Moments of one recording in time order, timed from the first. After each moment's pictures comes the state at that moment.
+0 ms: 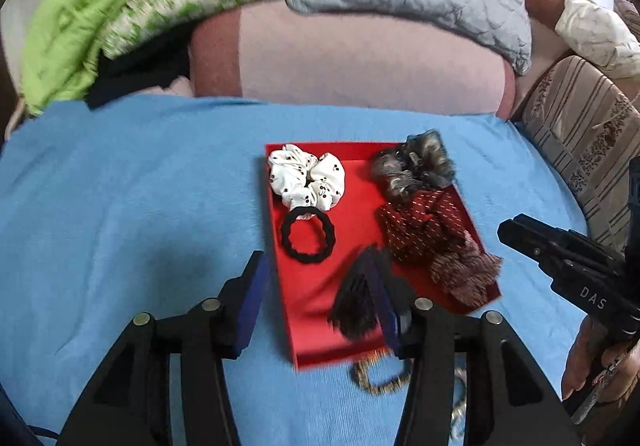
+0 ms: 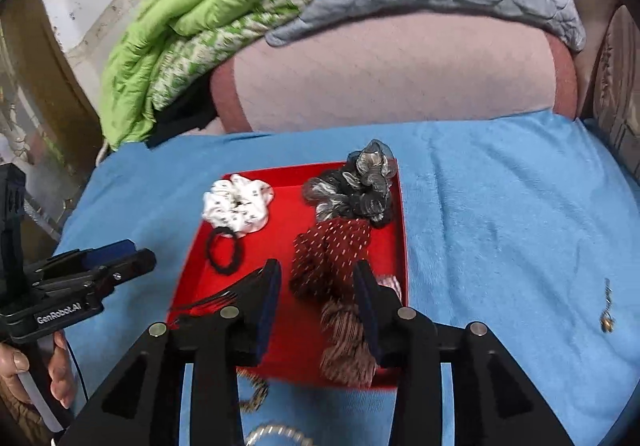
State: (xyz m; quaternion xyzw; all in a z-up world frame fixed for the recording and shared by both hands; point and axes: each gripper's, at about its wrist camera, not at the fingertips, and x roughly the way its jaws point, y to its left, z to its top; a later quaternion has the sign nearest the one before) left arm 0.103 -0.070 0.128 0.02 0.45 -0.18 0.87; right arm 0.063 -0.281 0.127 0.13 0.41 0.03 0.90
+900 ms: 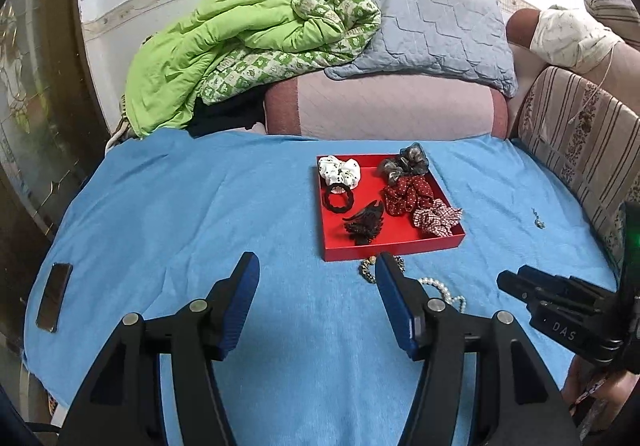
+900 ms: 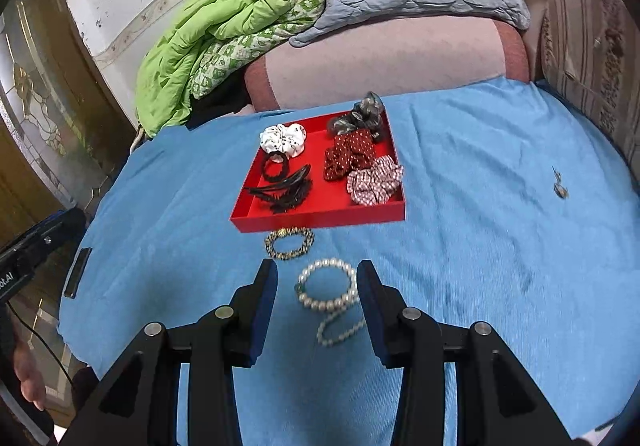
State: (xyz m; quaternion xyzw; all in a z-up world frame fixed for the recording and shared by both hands) left arm -0.109 -0.028 0.211 0.05 0.35 -0.10 0.93; right arm -0.126 -0.241 0.149 0.16 0.40 0.03 0.90
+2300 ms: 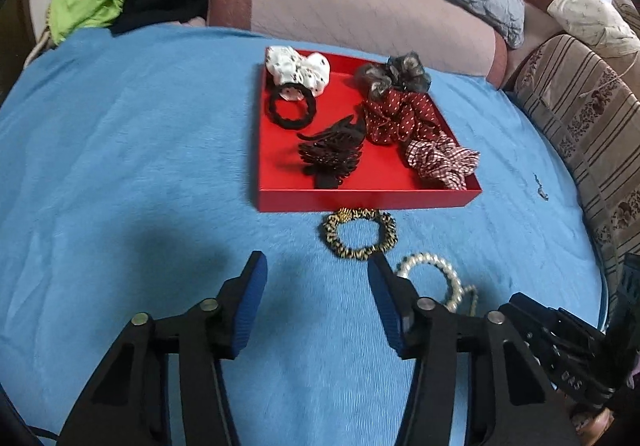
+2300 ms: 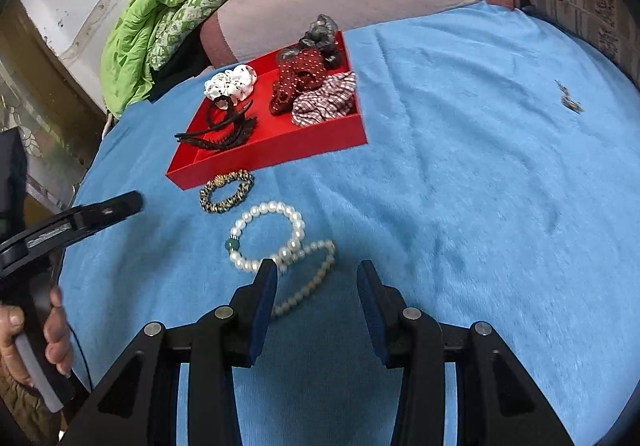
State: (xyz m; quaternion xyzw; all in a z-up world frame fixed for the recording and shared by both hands) left arm 0.005 -0.064 0.069 -0.01 0.50 -0.17 0.85; right arm -0.105 -0.273 0.057 0.20 0.45 0.02 0.87
